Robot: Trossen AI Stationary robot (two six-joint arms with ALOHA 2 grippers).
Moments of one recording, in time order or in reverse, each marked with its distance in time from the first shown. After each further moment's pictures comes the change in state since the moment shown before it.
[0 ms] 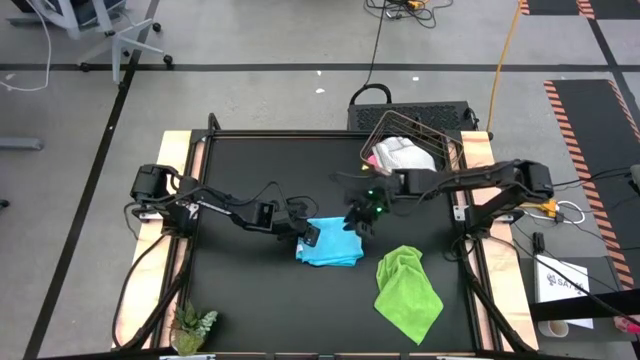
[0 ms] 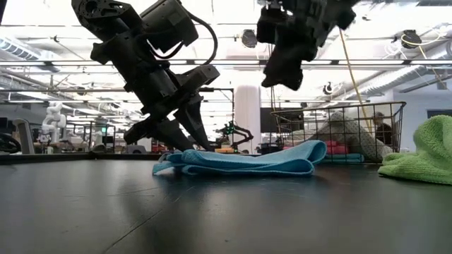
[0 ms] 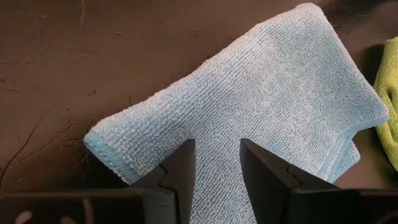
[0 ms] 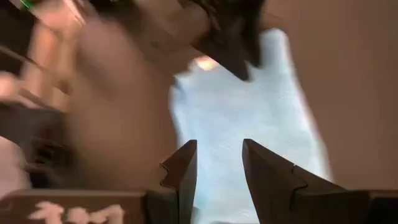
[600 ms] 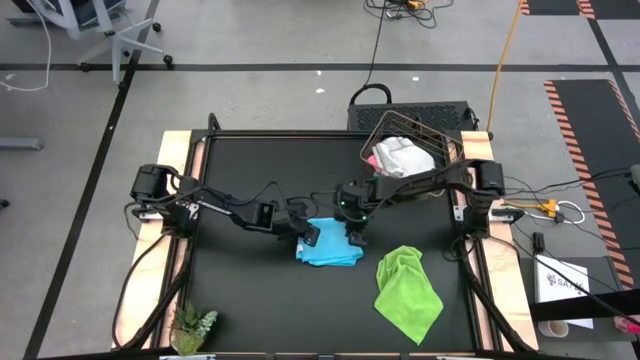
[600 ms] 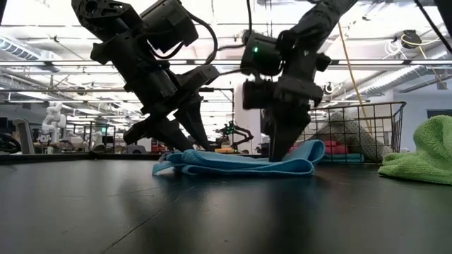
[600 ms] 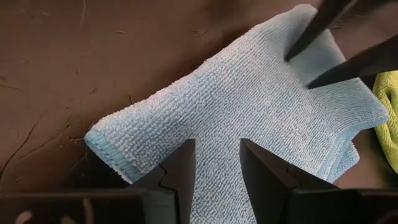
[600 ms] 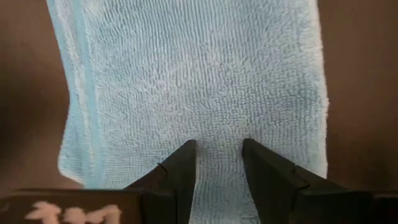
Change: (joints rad) left arm 0.001 0.000 0.000 0.000 0.000 -0.010; right arm -0.028 0.360 0.081 -0.116 0.033 -0.286
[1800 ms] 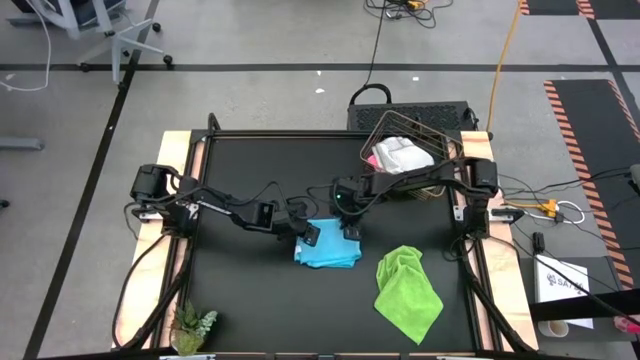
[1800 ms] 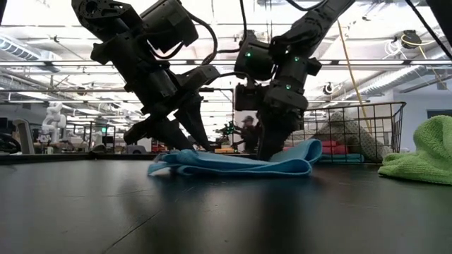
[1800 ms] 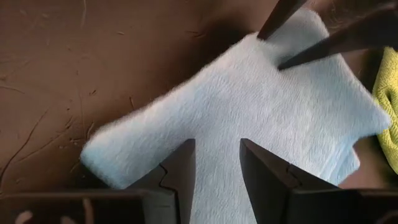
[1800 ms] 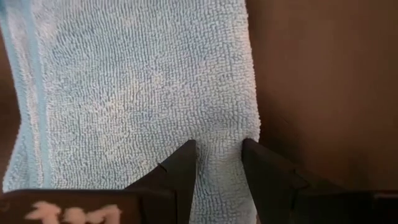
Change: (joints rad) left arm 0.000 0.000 0.000 0.000 -0.001 0.002; right arm -0.037 0.081 0.037 0.019 0.052 -0.084
